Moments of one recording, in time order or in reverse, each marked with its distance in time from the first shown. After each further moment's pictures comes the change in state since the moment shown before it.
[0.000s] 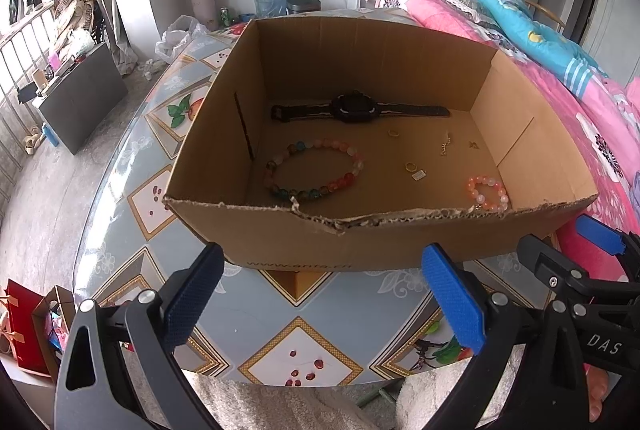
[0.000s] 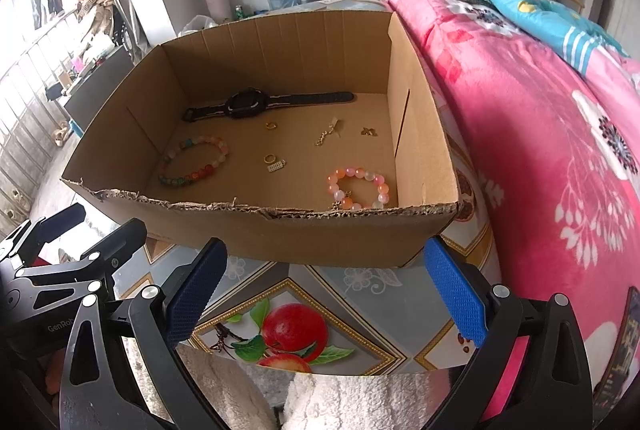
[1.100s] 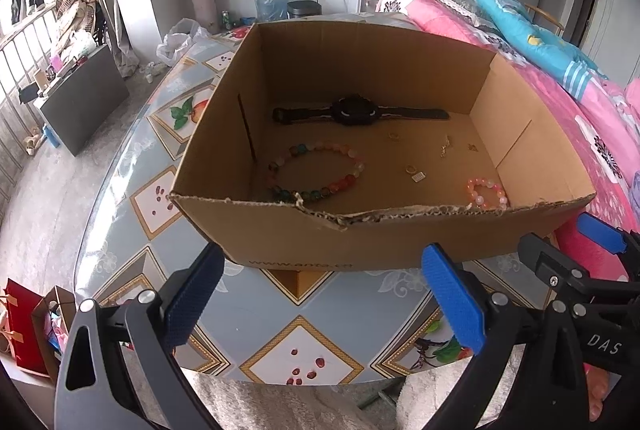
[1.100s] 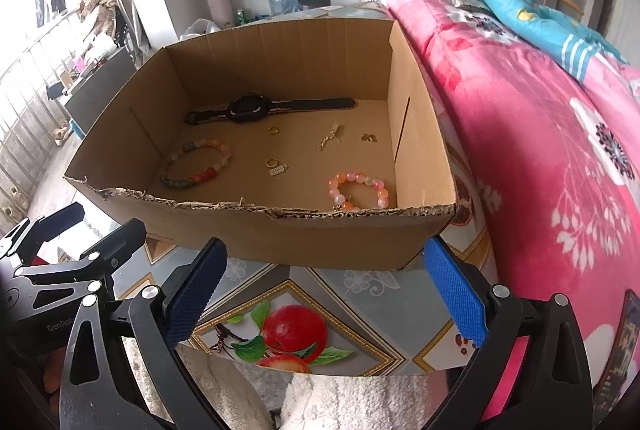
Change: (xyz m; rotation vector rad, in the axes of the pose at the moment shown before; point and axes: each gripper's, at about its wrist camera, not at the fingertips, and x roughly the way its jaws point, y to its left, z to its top) left arm -0.004 0.003 -0.002 -0.003 -0.011 -0.002; right arm -0.004 0.000 0.001 -0.012 -0.015 -0.004
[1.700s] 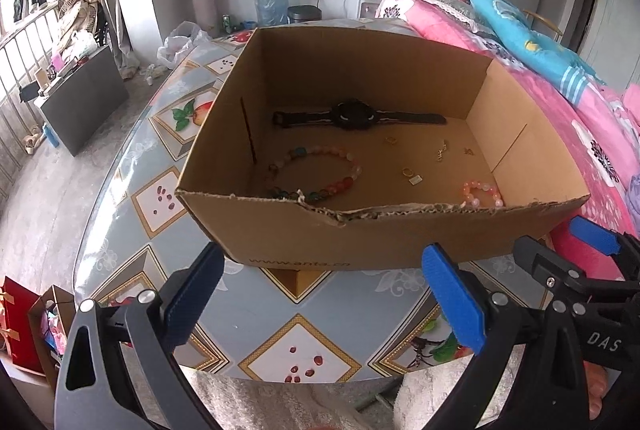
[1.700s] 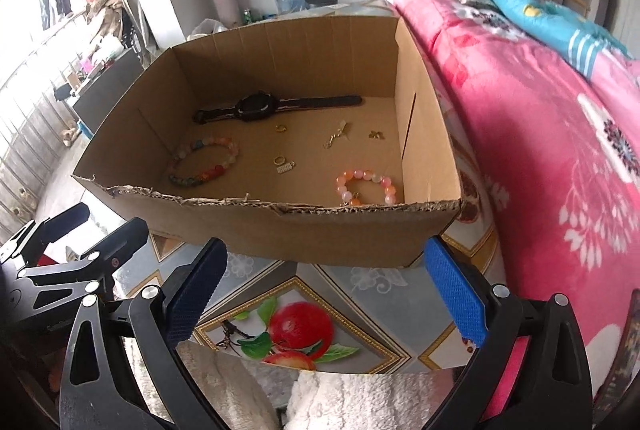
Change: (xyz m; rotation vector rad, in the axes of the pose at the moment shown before) left arm -0.007 0.000 -0.003 -0.007 -0.021 -0.007; right arm -0.003 -0.001 -0.001 -0.006 -0.008 0.030
